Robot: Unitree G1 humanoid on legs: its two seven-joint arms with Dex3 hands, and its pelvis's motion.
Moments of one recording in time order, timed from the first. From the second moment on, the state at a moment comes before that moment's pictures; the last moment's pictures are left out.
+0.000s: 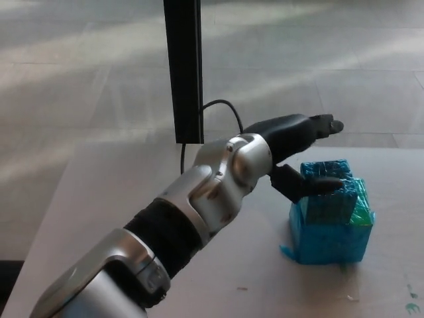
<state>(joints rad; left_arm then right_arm) -1.11 0.08 -0.68 0.68 0.36 0.22 -0.27 -0.10 -0.79 -0.01 1.08 -0.16 -0.23 0.32</state>
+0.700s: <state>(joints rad) -1.15 0.02 -0.77 0.65 0.51 0.25 -0.36 -0.14 -0.81 0.02 1.10 -0.17 -0.21 0.35</state>
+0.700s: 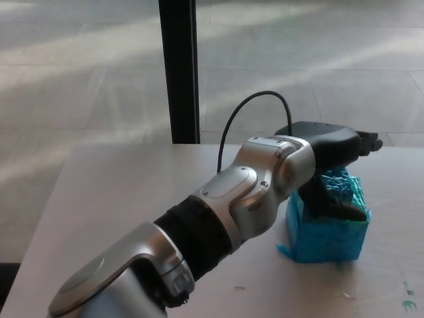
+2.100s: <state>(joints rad) -1.06 0.10 -0.80 0.67 0.71 0.07 -0.17 -0.18 -0.81 0.00 1.13 -0.18 -0.20 0.36</state>
